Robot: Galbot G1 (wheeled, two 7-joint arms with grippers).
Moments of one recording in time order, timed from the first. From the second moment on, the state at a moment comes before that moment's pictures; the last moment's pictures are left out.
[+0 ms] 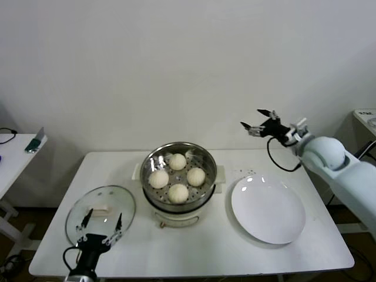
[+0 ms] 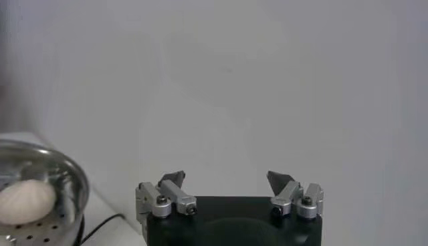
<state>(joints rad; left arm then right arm) 1.78 -1.41 -0.68 -2.07 0.05 -0.11 0.02 -0.46 0.60 -0.14 1.58 0.78 -0.17 -0.13</state>
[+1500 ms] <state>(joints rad) 1.52 -1.27 -0.62 -1.57 1.22 0.04 -0.44 -1.57 1.21 0.58 1.63 0.45 0.35 -0.11</state>
